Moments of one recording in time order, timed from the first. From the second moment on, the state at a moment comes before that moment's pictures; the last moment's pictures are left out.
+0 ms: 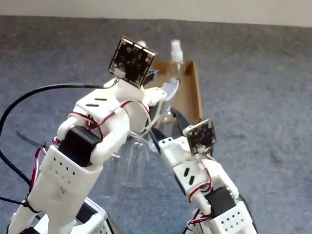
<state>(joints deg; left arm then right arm) 27.6 -40.9 16.7 54.8 5.6 -31.4 -89.8 81.3 26.3 1.7</state>
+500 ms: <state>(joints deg) 24.0 -38.1 13.3 53.9 -5.2 -31.4 -89.8 81.3 26.3 1.7</state>
